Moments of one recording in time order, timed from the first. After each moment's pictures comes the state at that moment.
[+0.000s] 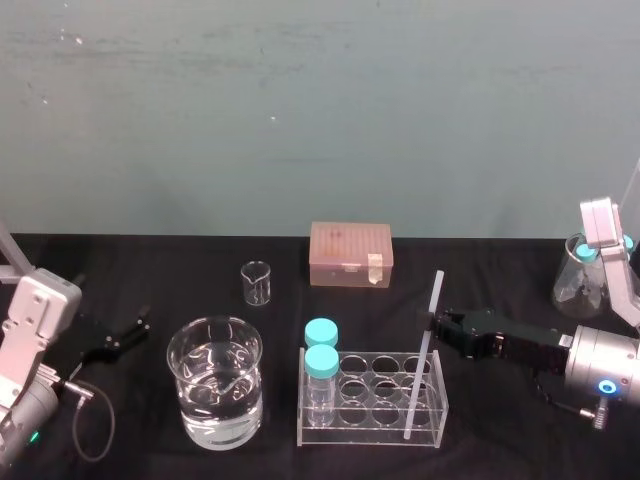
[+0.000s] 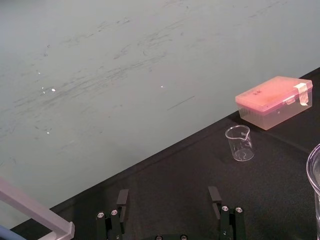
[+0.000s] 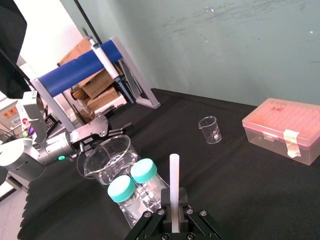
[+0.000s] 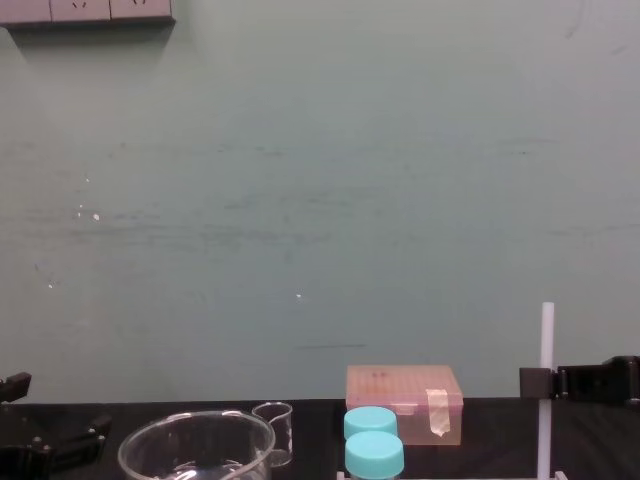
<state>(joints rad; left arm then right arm) -0.20 0.60 0.45 -1.41 -0.25 -0.12 0.03 0.42 0.68 -0.53 -1.37 0.95 0.27 0.72</state>
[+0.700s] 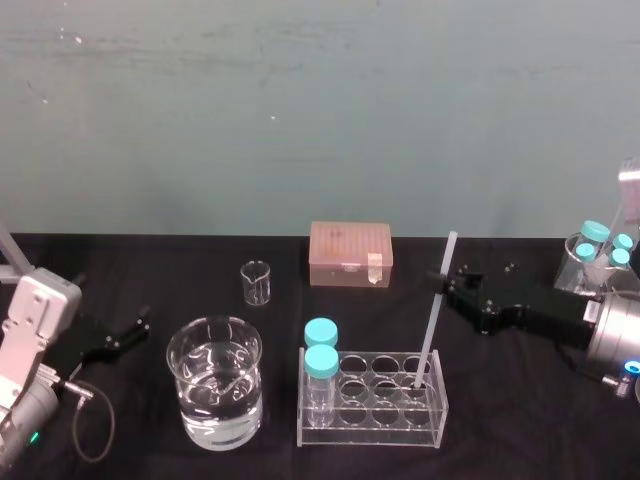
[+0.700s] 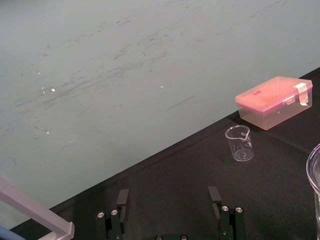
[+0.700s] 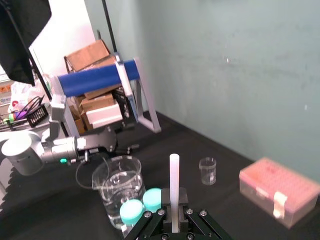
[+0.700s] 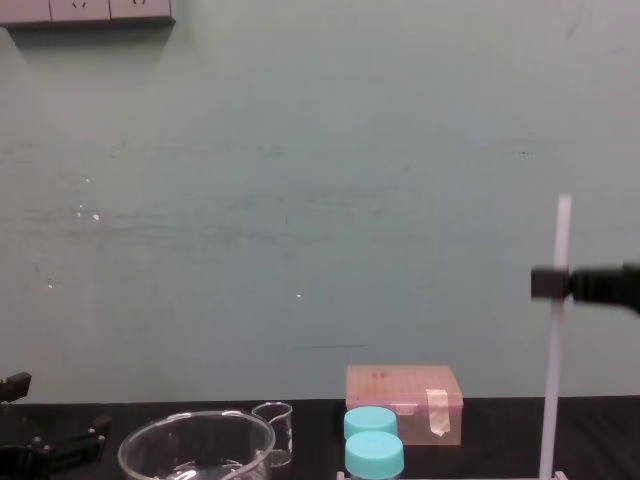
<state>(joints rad) -0.20 0.60 0.45 -1.41 -0.25 -0.12 0.03 0.37 0.77 -0.49 -1.56 0.86 0.12 0.68</state>
